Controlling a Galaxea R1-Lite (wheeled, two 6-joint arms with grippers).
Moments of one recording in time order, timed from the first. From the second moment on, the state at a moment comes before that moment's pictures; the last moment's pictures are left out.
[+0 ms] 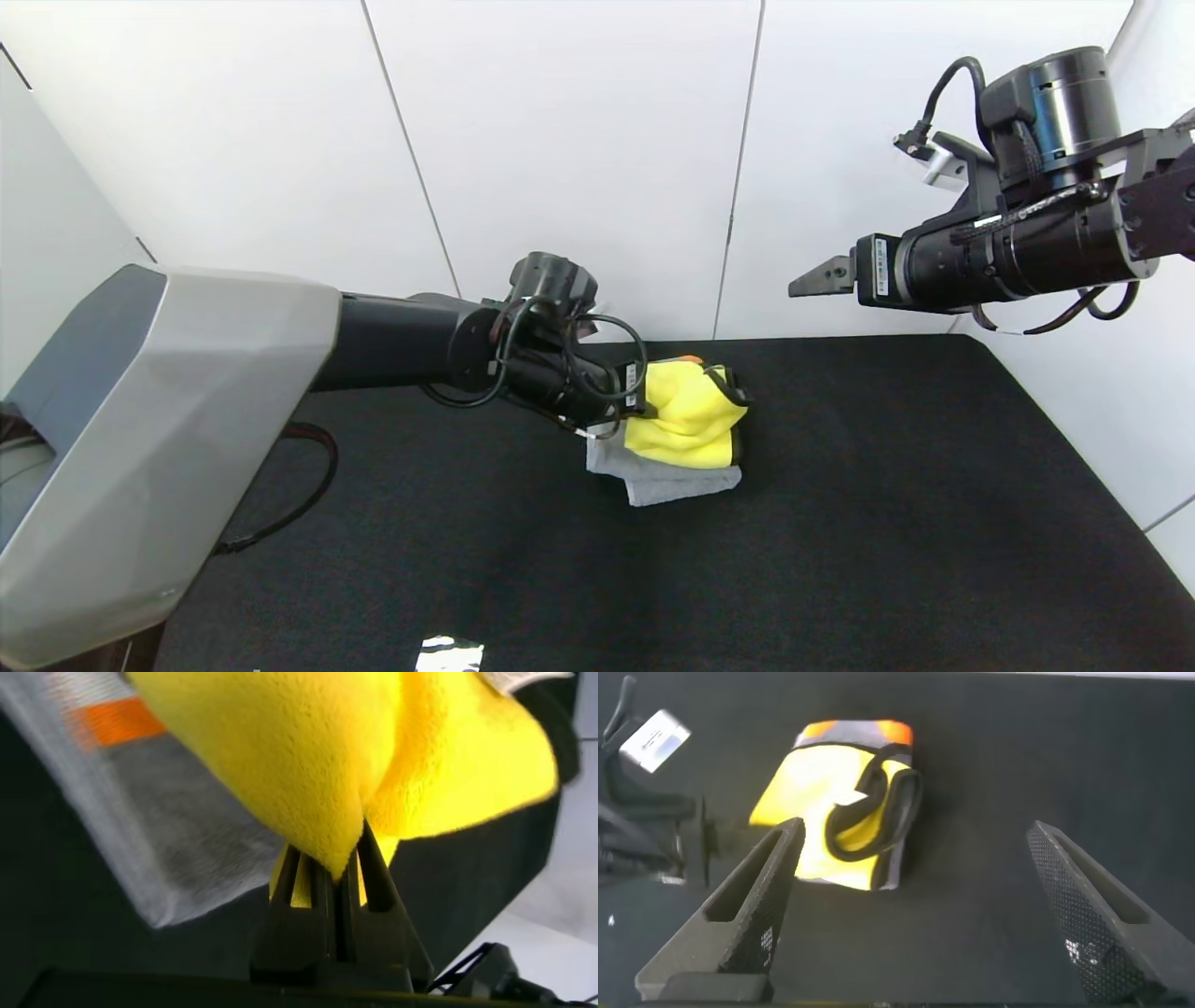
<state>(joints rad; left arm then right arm) -0.48 2.25 -1.79 0.26 -0.37 -0.42 0.32 1.85 -1.71 0.38 0.12 0.23</state>
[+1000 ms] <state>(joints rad) -0.46 2.26 -1.77 0.34 -0.33 -0.33 0.32 1.86 -1.70 0.38 0.12 0.23</state>
